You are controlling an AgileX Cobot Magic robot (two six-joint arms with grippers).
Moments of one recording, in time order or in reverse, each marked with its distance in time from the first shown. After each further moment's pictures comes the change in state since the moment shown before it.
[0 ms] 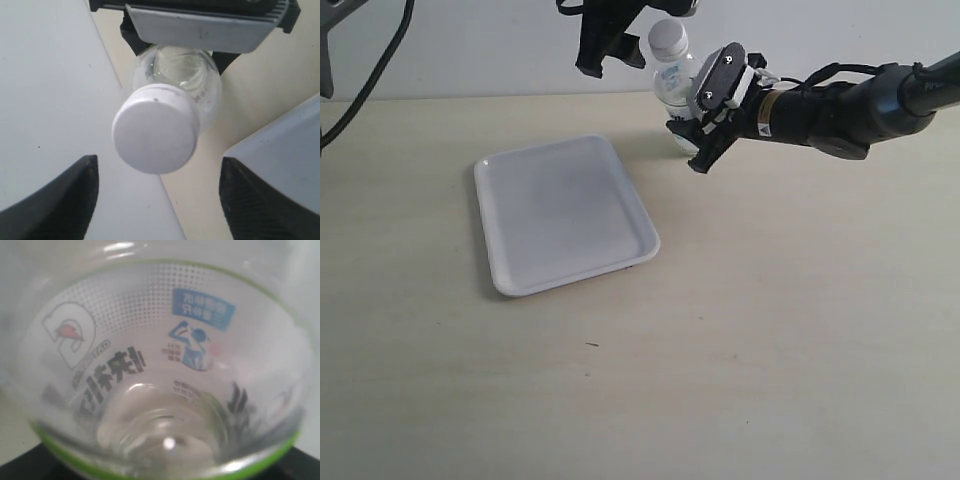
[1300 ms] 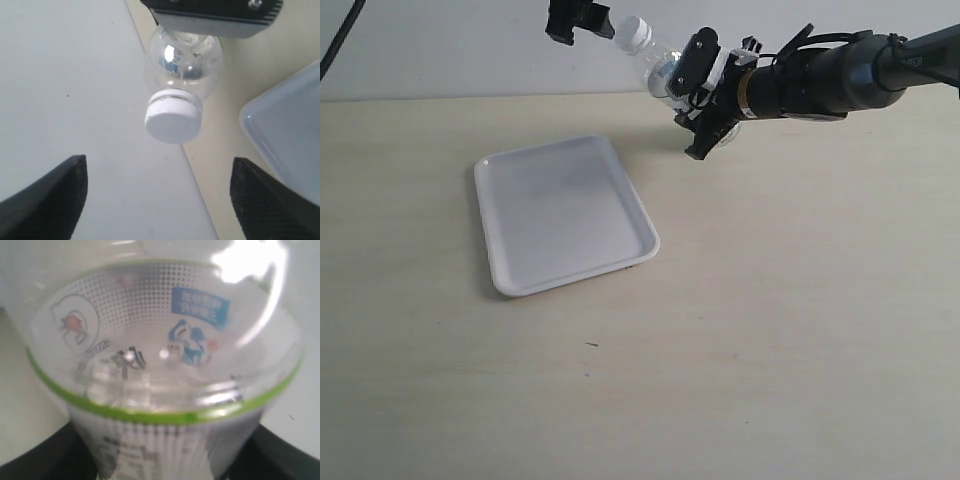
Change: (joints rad) left arm 0.020 -0.061 0.018 0.112 0.005 -0.044; right arm 0.075 -0.021 -0.126 -0.269 0.373 0.266
